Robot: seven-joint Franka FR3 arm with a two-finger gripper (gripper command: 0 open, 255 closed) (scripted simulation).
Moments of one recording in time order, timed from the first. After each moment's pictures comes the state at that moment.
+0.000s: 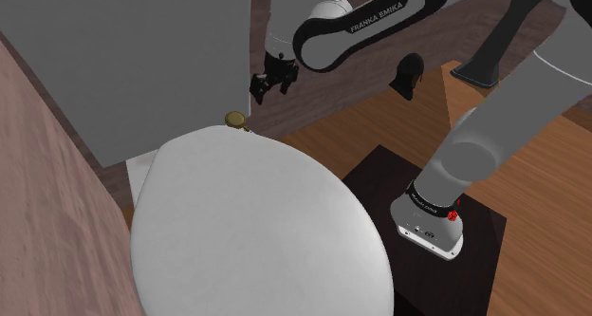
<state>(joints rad) 0.01 -0.16 0.37 -2.34 -0.16 2.39 0.56</state>
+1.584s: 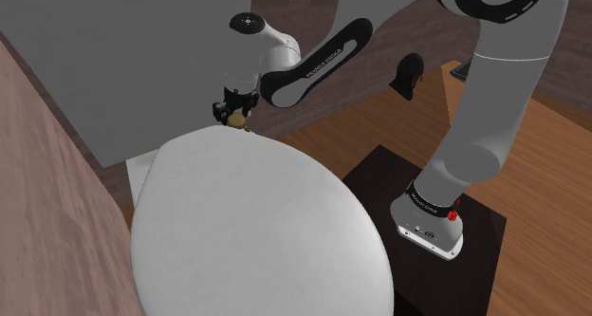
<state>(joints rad) 0.08 0.27 0.38 -2.08 -0.60 2.54 1.00</state>
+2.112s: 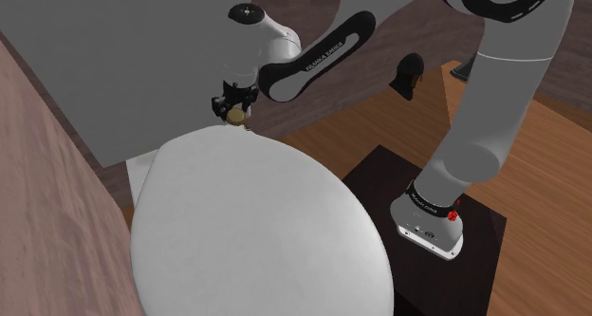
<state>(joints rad) 0.07 0.25 0.39 -2.07 -0.57 2.51 0.96</state>
